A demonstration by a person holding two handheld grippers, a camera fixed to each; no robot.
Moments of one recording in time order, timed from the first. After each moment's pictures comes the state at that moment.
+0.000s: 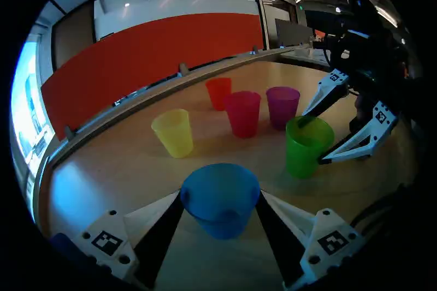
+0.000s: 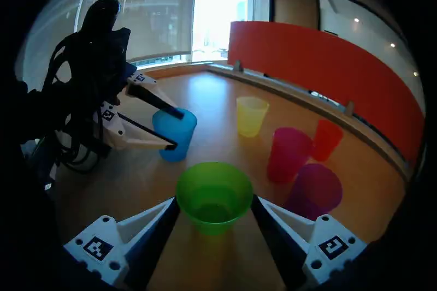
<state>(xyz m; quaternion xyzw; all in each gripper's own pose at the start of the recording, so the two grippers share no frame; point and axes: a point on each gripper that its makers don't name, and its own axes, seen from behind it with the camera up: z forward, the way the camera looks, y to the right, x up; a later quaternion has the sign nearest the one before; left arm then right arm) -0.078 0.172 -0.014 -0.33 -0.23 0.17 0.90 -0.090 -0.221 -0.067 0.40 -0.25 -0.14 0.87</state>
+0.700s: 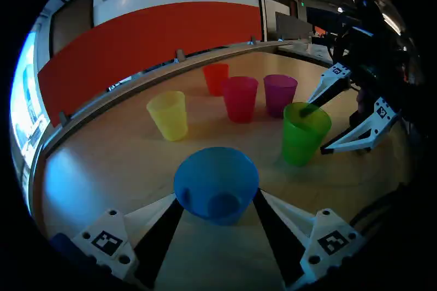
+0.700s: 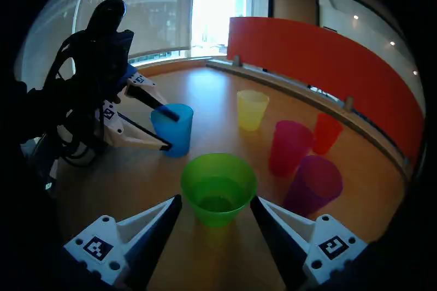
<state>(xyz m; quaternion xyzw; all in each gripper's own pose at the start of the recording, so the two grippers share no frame) -0.098 0.164 -0.026 -0.34 -0.27 0.16 0.89 -0.092 -0.216 -0.076 0.39 -0.26 -0.14 0.87</state>
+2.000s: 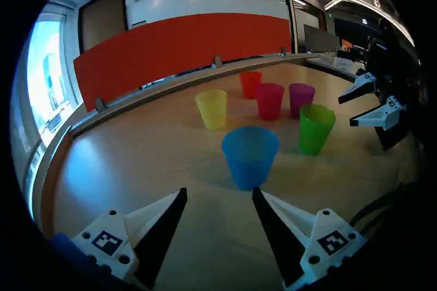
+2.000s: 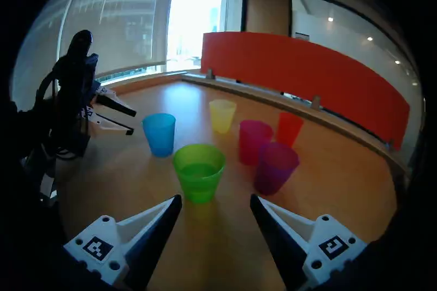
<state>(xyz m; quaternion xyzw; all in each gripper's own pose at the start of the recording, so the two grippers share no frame) -0.068 0.090 -0.057 -0.24 -0.24 0.13 0.93 -0.059 -0.159 -0.107 0.31 -0.22 -0.11 0.92</state>
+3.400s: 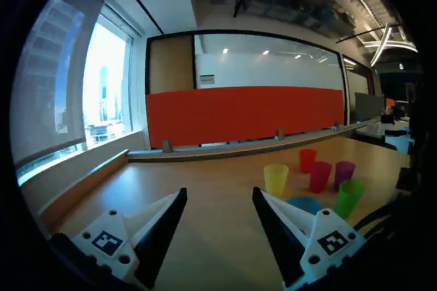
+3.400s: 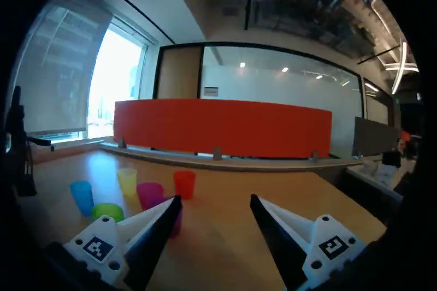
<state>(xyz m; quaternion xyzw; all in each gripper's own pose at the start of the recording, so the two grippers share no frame) 0.040 0.004 -0.050 -0.07 -0.04 0.03 1.00 0.038 -0.031 -0.054 0.06 -0.02 -0.03 1.00</state>
